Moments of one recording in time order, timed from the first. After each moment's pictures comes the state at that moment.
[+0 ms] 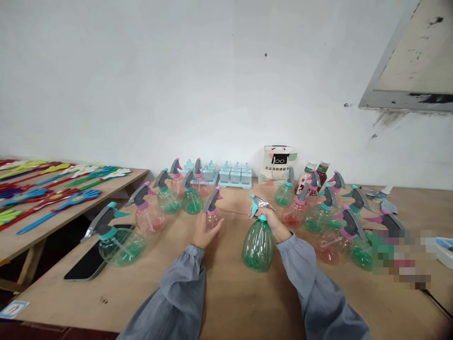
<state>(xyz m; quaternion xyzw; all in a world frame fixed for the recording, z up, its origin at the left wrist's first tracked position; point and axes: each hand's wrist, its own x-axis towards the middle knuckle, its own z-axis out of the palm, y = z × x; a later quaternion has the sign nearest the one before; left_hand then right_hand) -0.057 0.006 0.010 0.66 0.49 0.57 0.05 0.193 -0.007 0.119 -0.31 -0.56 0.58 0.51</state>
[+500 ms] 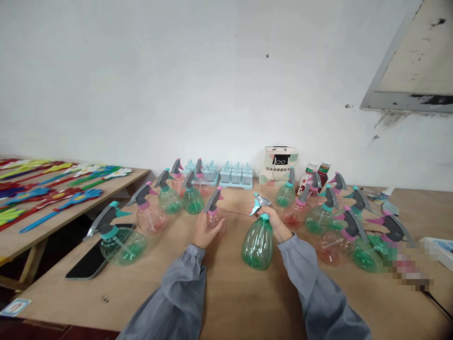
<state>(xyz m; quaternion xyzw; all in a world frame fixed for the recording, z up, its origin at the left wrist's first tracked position) -0.055 0.005 0.012 0.66 0.49 0.57 0.06 0.194 -0.003 0.114 -0.32 -0.52 0.59 0.52</state>
